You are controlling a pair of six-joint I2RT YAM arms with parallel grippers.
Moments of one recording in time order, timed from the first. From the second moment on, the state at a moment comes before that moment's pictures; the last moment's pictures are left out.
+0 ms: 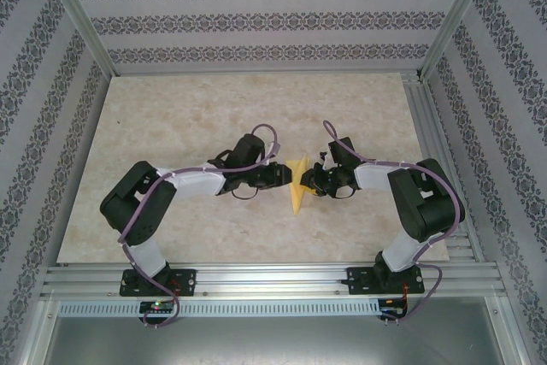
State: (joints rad) left arm -0.68 1.75 0.93 0.10 0.52 -0.85; right arm 0.35 1.68 0.70 -0.10 -0.60 0.77
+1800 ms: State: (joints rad) left arm -0.66 2.07 1.23 -0.08 0.60 -0.75; right arm 0.35 1.67 0.70 -0.10 -0.60 0.77
